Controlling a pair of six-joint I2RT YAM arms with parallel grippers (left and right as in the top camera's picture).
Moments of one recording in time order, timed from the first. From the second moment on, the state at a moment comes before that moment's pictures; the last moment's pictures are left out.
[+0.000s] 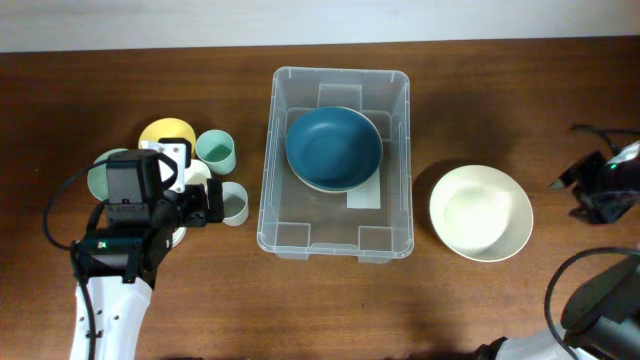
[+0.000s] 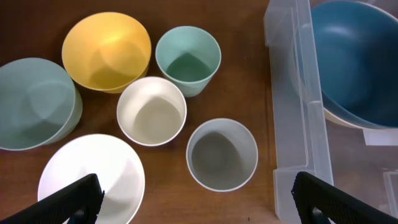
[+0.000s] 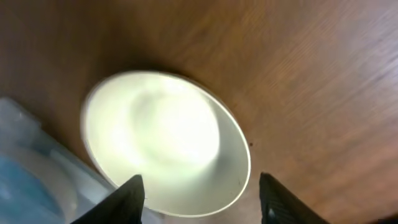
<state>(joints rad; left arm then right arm) 0.01 1.11 0.99 -0.74 0.08 -0.01 -0.63 1.75 1.50 -1.29 -0.27 0.33</state>
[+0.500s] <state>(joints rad) 0.01 1.11 0.99 -0.74 0.08 -0.01 -0.63 1.76 0.98 -0.85 -0.28 0.31</state>
